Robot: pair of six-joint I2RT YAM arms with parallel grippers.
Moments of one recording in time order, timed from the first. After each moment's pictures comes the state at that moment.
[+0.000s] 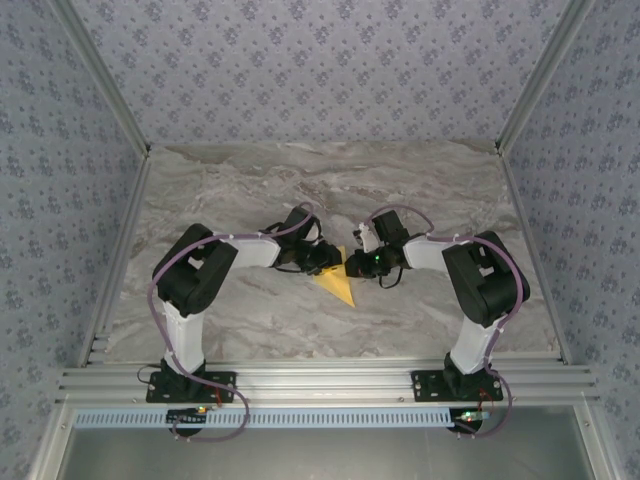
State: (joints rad) left arm -0.68 1.97 1.07 -0.01 0.53 -0.93; right arm 0.44 1.78 0.85 -0.15 -0.59 0.34
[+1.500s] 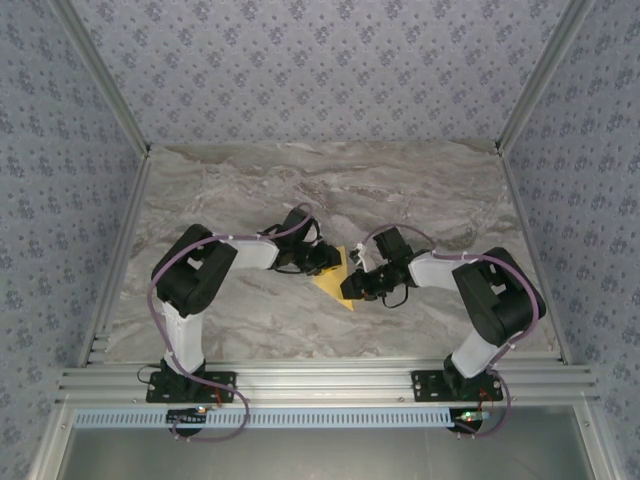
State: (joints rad) left arm -0.67 1.96 1.04 0.04 0.54 -0.93; right arm 0.49 1.65 0.69 -0.15 -0.80 0.38
